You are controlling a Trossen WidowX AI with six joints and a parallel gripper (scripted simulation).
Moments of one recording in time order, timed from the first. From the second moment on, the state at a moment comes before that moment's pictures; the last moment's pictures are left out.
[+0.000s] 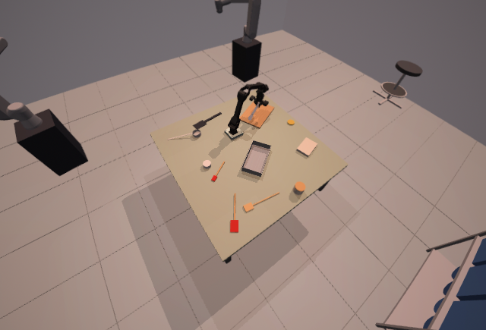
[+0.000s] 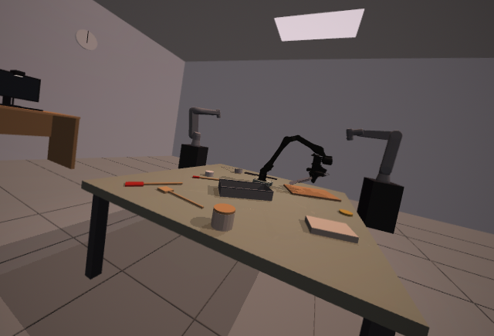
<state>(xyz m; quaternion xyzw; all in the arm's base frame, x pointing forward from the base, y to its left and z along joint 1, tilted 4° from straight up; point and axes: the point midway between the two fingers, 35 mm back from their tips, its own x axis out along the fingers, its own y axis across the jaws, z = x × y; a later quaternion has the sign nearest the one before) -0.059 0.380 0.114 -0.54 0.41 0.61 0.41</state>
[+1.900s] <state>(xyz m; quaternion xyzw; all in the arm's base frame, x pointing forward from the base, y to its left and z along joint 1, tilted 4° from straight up) -0.077 0.372 0.088 -0.54 0.42 0.60 0.41</state>
